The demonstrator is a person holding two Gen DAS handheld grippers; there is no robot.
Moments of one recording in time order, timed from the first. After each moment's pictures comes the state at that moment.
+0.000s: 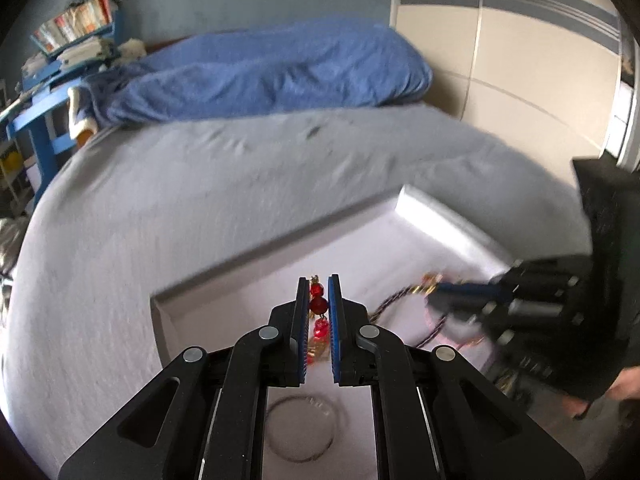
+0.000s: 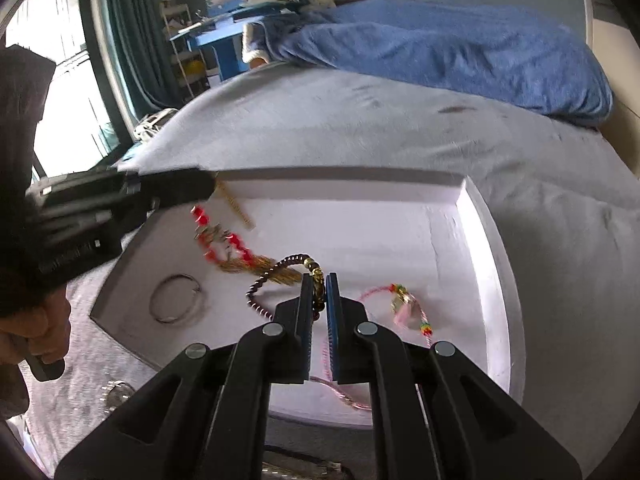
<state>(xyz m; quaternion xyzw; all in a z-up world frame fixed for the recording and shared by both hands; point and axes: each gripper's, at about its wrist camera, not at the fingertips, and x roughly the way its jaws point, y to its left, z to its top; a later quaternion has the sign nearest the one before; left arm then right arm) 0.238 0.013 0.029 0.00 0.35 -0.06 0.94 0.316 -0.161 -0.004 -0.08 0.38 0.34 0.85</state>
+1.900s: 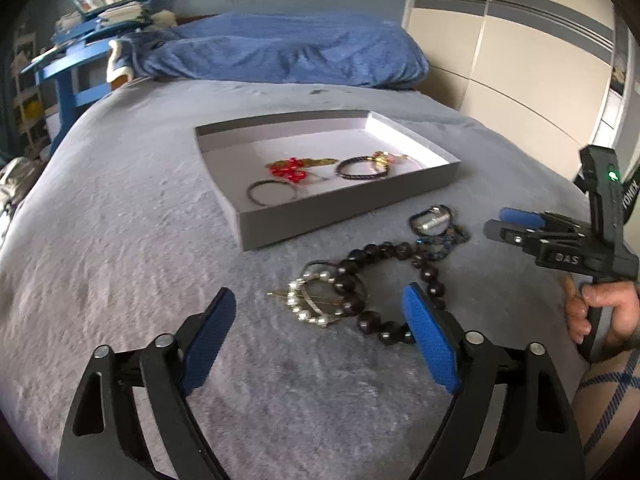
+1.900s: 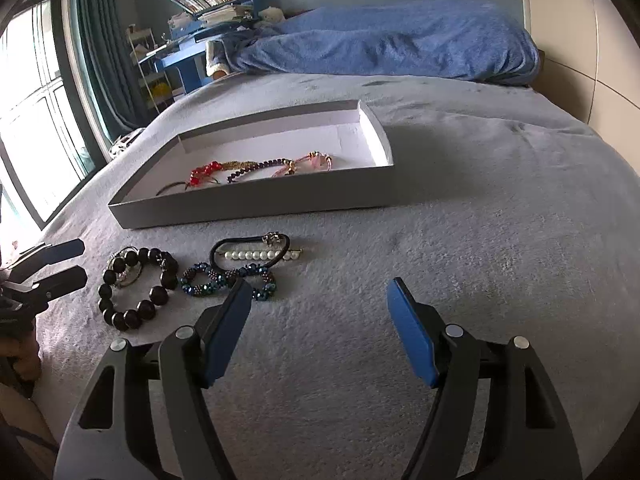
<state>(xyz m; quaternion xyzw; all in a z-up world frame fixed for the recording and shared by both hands) 0.055 -0.004 -0.009 -0.05 0.35 -0.05 0.93 0.205 -0.282 -0.023 -0.04 0.38 0.28 0.88</state>
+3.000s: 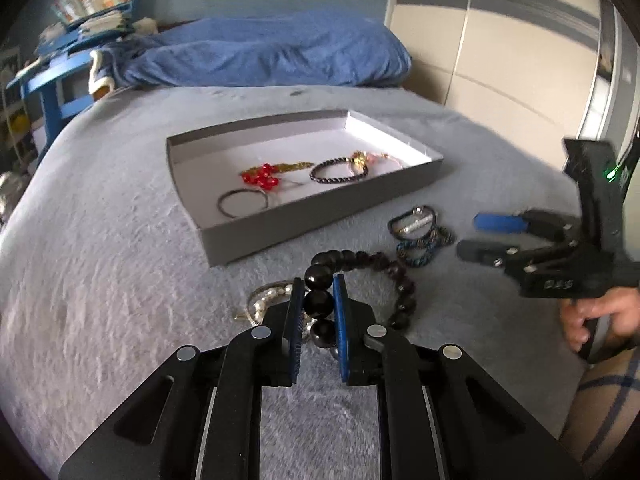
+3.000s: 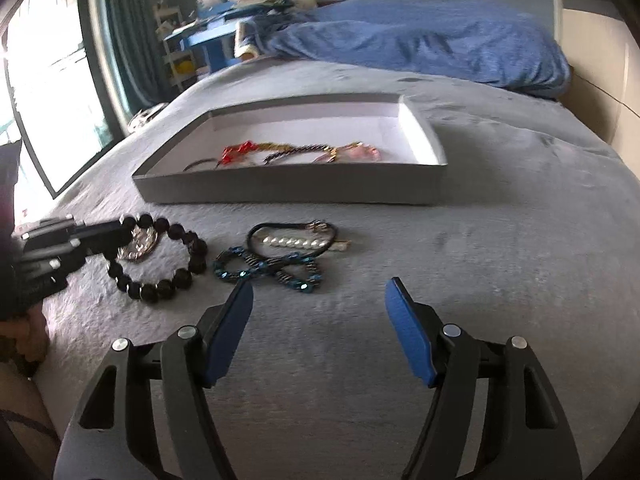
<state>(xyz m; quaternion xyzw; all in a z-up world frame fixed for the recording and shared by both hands) 0.065 -0.015 -0.012 -0.04 0.35 -0.07 0.93 0.200 -0.253 -0.026 -0.08 0.39 0.33 0.86</state>
